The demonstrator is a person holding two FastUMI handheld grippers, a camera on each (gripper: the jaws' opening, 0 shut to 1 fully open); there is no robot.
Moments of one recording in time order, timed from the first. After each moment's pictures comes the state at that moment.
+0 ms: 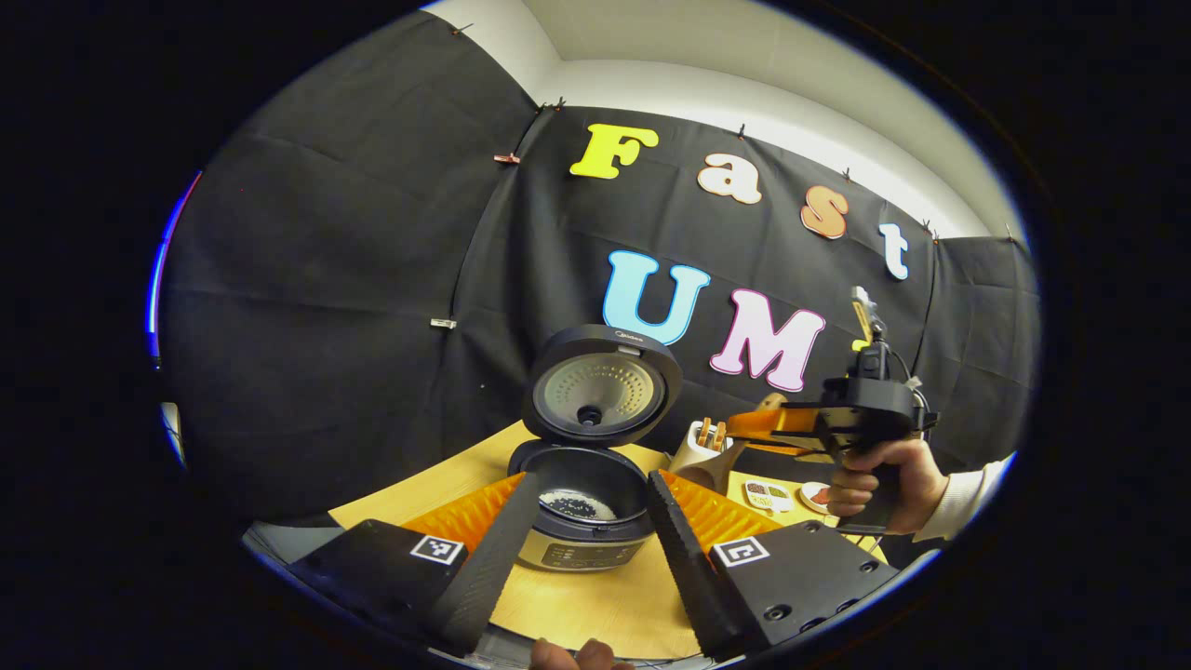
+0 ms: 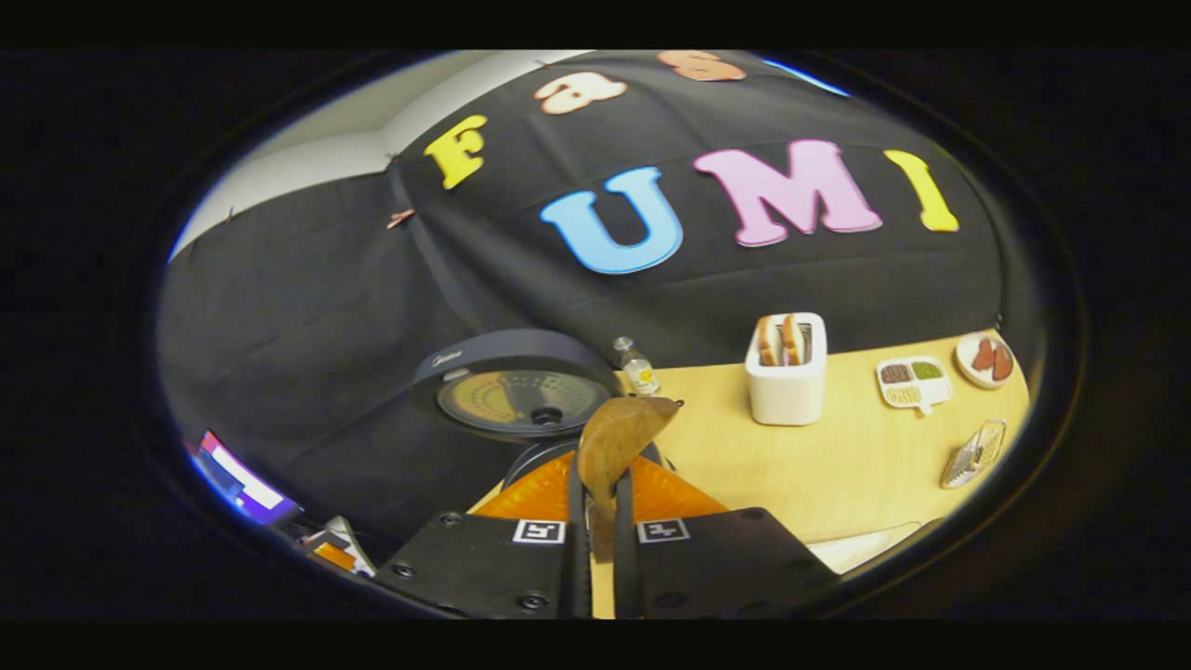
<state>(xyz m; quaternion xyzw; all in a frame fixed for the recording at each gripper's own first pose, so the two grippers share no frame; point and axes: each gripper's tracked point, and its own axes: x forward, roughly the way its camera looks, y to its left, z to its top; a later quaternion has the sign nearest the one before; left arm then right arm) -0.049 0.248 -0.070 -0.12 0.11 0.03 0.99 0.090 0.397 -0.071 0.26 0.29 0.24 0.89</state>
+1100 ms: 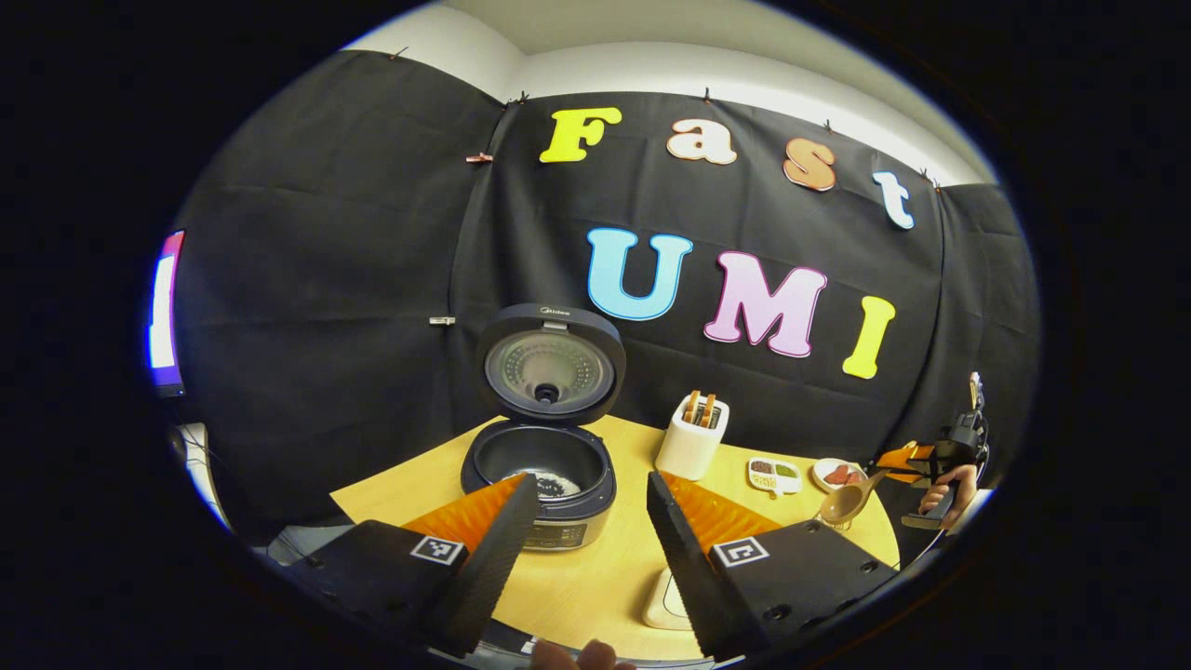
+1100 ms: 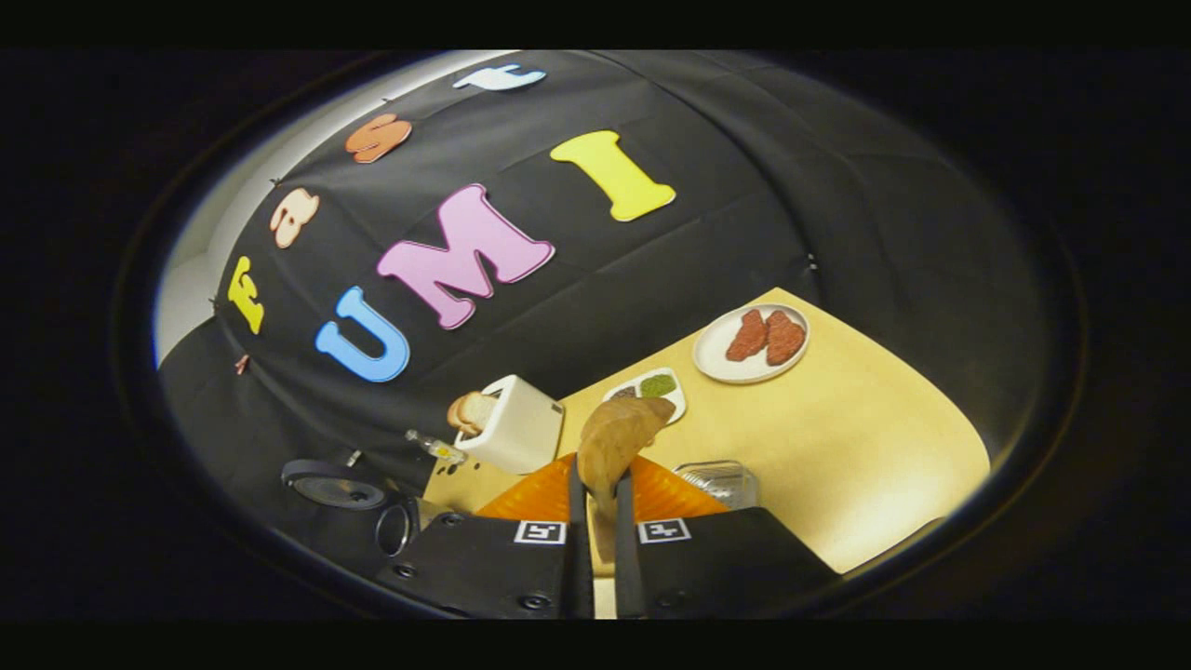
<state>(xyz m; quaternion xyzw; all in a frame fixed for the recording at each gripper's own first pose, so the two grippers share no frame) -0.042 0.129 -0.063 -0.06 0.16 0.09 0.98 0.153 -0.025 -0.223 0.36 0.30 0.00 0.88</state>
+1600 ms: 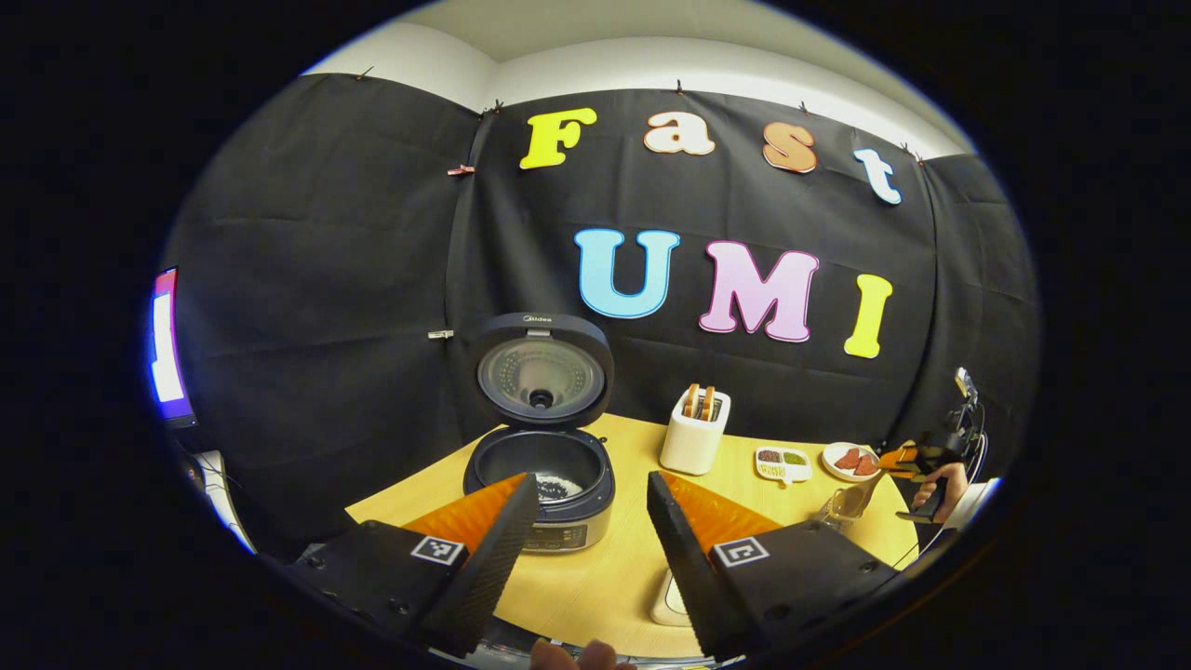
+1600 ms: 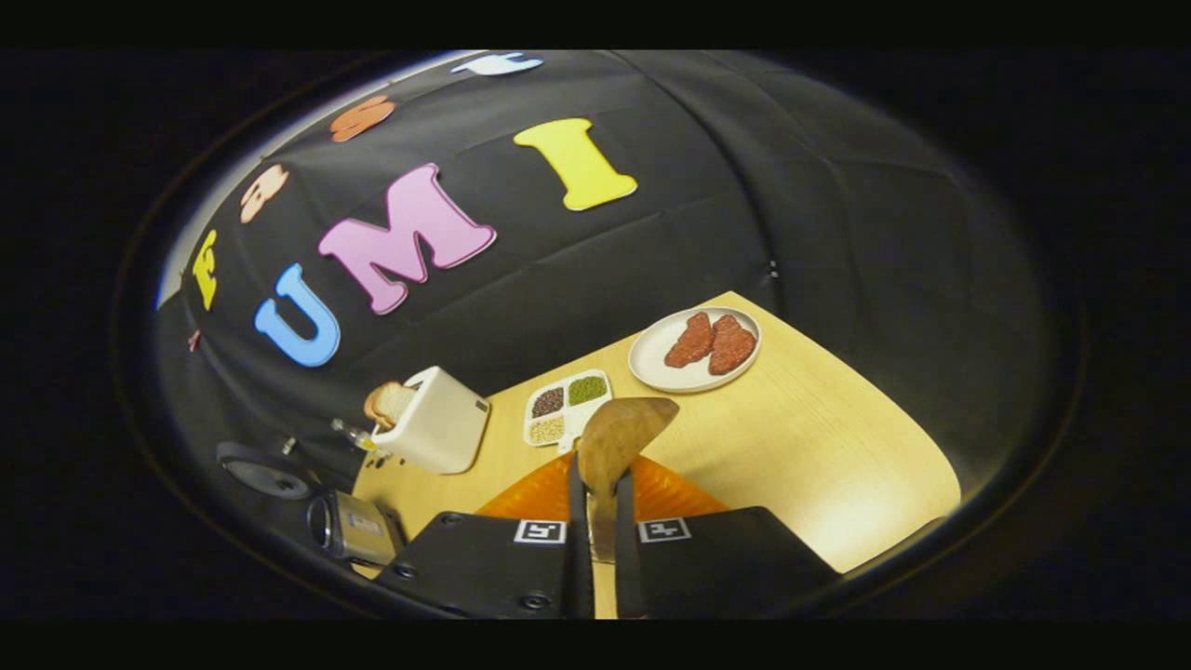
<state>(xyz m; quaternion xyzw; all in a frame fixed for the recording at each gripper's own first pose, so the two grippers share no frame) -0.035 0.109 -0.057 -0.02 0.16 0.09 0.98 0.173 -0.039 -0.291 0.28 0.33 -0.04 0.90</state>
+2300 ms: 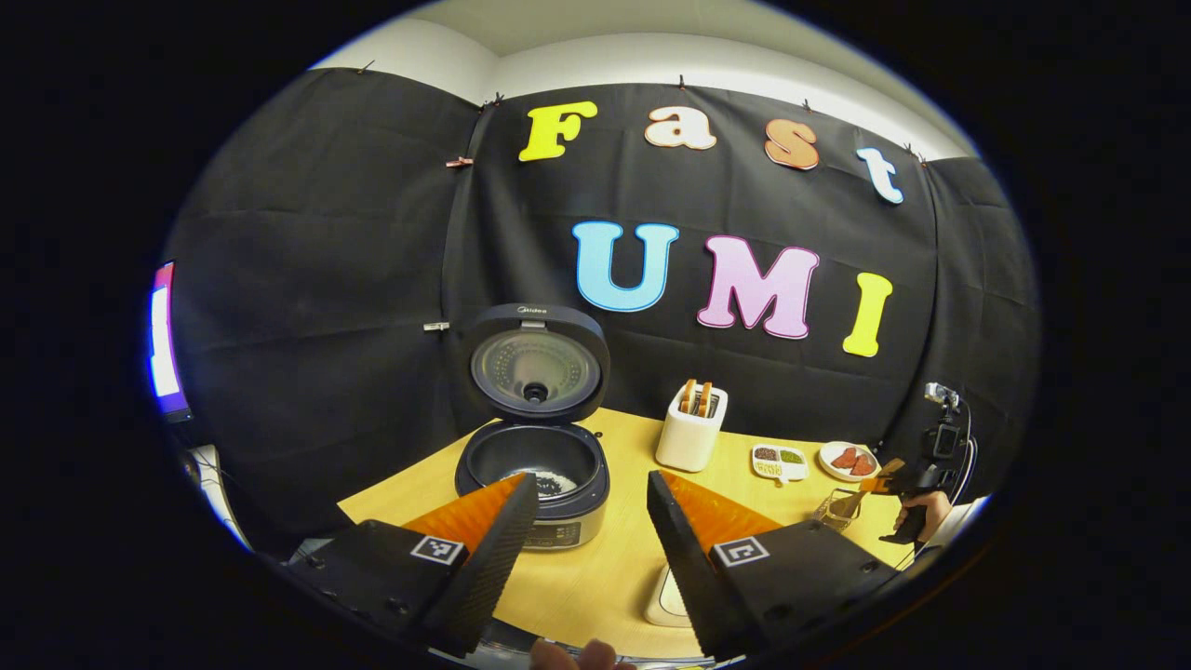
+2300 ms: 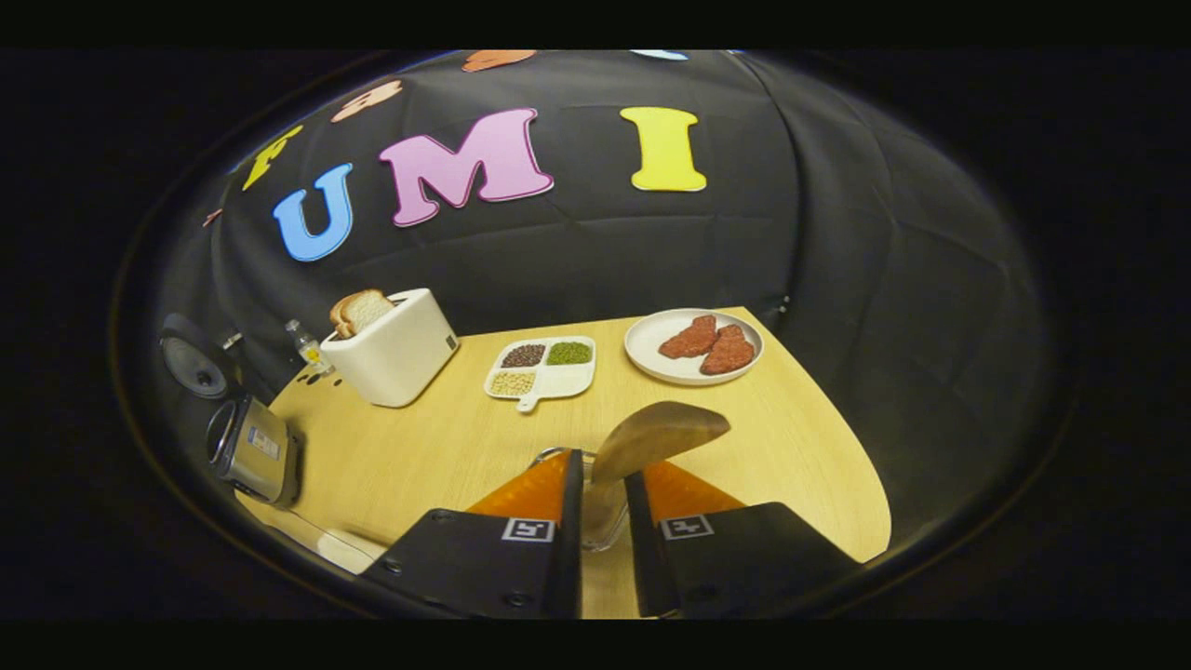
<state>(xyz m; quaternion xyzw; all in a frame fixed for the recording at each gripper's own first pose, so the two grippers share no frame) -0.032 0.106 -0.065 -0.03 0.17 0.08 0.98 0.147 -0.026 -0.324 0.14 0.37 -0.01 0.92</state>
